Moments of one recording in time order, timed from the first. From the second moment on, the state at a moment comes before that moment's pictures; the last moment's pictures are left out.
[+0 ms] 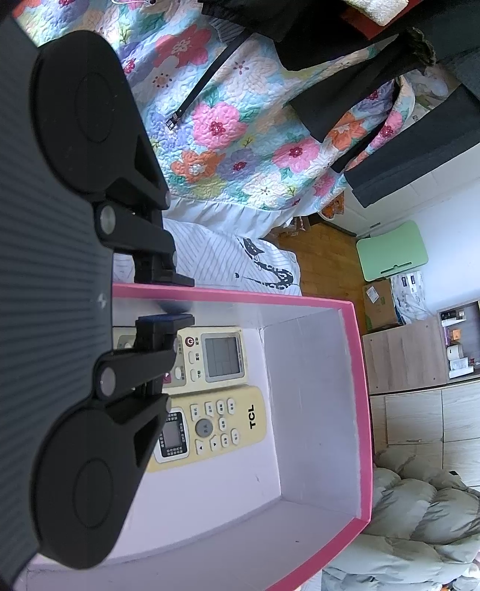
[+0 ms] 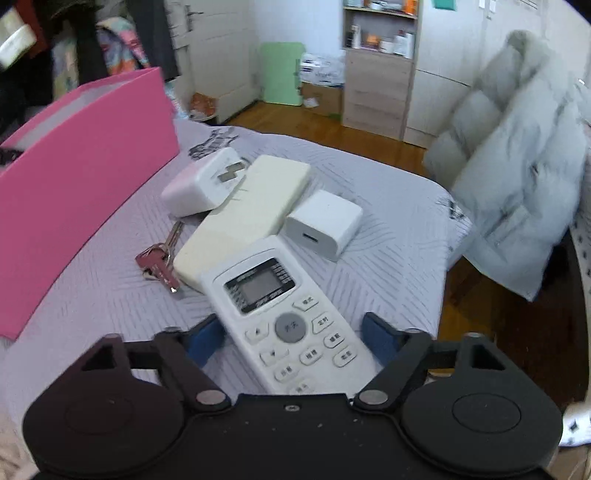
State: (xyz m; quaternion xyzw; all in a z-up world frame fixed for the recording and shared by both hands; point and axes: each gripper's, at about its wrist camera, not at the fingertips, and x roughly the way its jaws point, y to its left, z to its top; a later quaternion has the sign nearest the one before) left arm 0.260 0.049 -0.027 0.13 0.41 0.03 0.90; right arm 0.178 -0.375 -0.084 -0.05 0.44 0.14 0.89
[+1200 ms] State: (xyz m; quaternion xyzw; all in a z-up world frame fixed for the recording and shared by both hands) left arm 0.258 0.051 -0.026 0.12 0.40 0.03 0.91; right arm 0.101 -0.276 0.043 0.00 0.24 0.20 0.95
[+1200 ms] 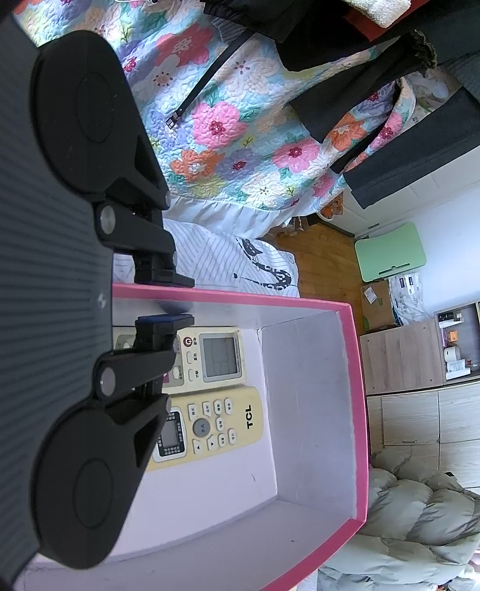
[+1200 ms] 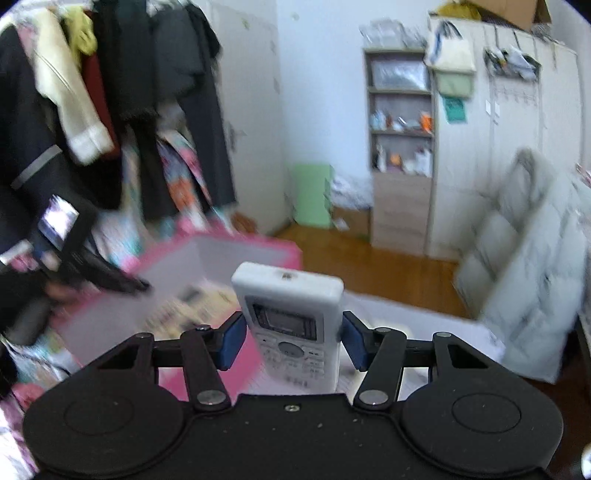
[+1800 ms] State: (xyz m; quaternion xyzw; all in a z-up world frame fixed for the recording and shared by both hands) left arm 0.258 0.057 -0.024 0.10 0.39 0.03 0.91; right arm 0.141 -0.159 0.022 0.03 0.37 0.36 0.85
